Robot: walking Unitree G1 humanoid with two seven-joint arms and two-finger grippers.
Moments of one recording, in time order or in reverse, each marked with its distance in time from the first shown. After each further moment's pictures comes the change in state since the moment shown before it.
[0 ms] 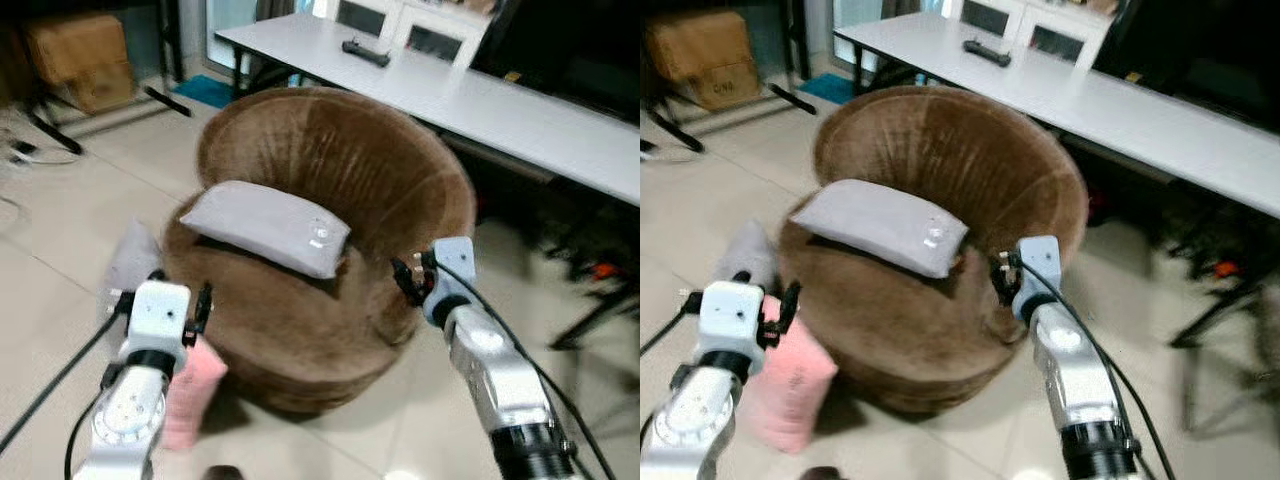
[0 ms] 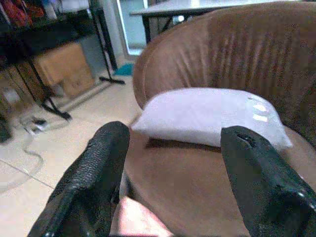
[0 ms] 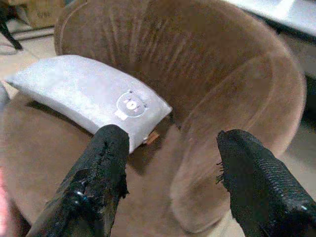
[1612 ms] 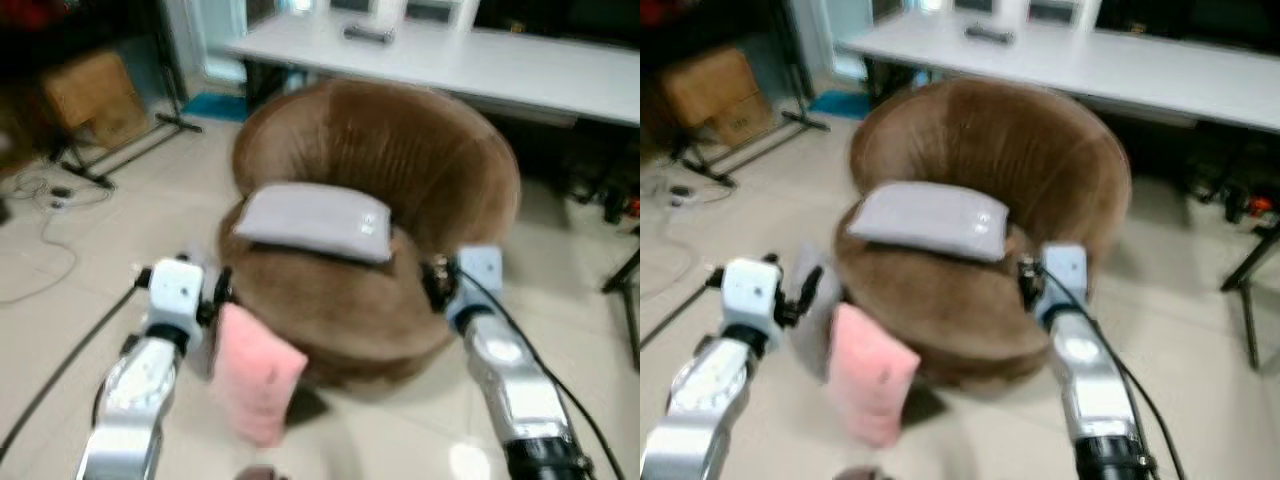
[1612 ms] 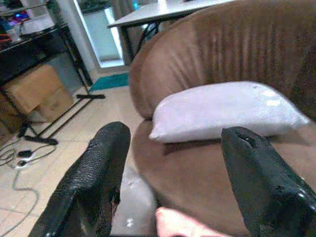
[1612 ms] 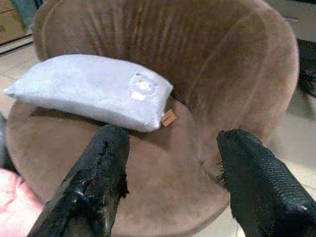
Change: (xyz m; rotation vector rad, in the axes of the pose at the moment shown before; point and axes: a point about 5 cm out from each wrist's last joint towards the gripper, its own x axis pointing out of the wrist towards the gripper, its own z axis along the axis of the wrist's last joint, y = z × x) left arm 0.023 -0.008 -0.005 -0.042 -0.004 -0.103; right arm -0.007 -0.021 -0.009 -0.010 0.015 -0.131
